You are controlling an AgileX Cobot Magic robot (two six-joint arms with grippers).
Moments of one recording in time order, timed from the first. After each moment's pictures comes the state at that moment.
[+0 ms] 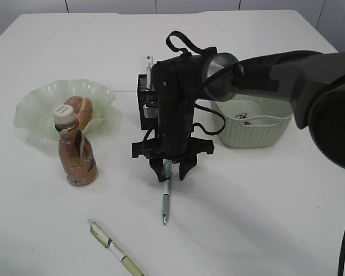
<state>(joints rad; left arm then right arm) -0.16 1.06 -0.72 -0.06 0.74 -0.13 0.58 2.41 -1.94 0.05 1.11 0.48</state>
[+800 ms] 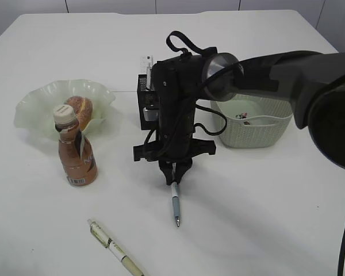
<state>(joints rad) -0.16 1.06 -0.72 -0.06 0.74 -0.13 0.58 2.41 -1.94 0.05 1.16 0.44</state>
